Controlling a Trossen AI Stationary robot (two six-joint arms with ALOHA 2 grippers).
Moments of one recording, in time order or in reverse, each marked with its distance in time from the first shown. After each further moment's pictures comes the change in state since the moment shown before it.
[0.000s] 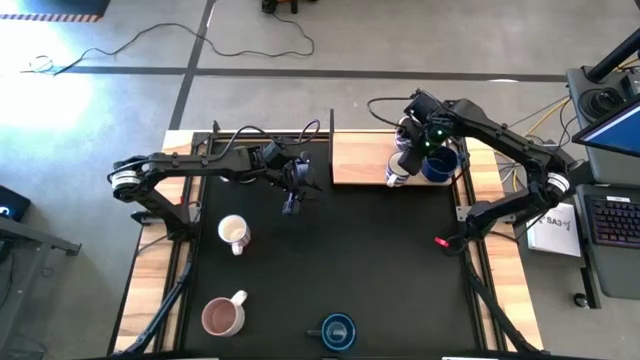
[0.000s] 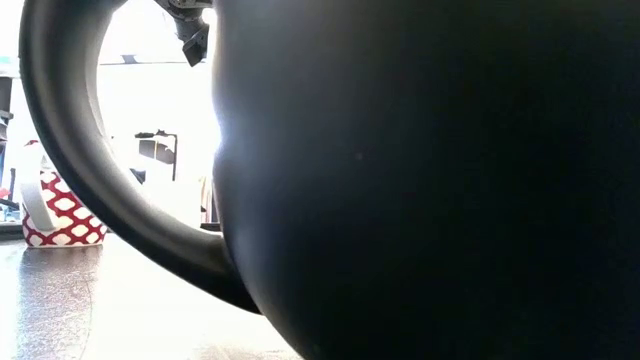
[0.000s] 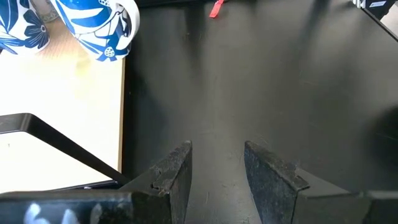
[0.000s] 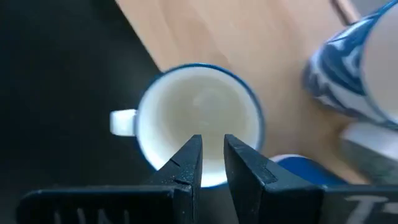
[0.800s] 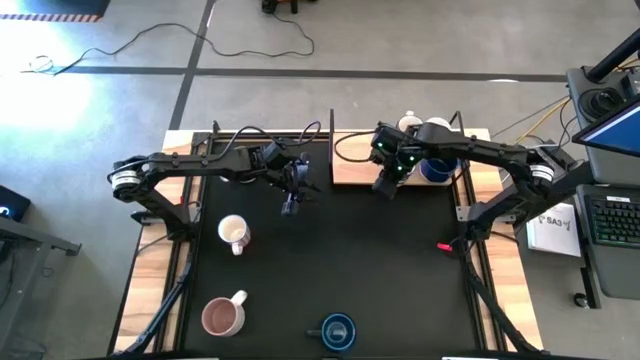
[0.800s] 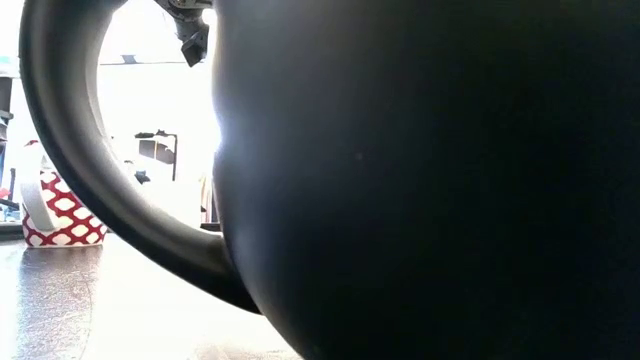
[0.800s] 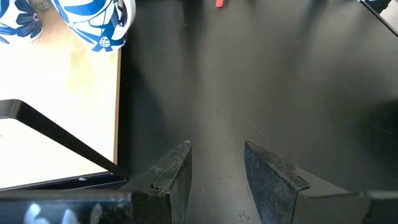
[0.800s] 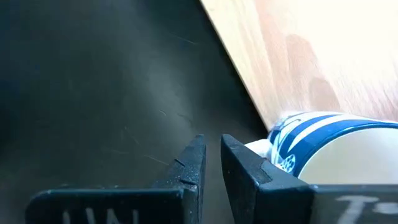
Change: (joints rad) left arm 0.000 0.000 0.000 -0.030 0.000 0.000; right arm 0.314 0.121 0.000 0.114 0.049 0.234
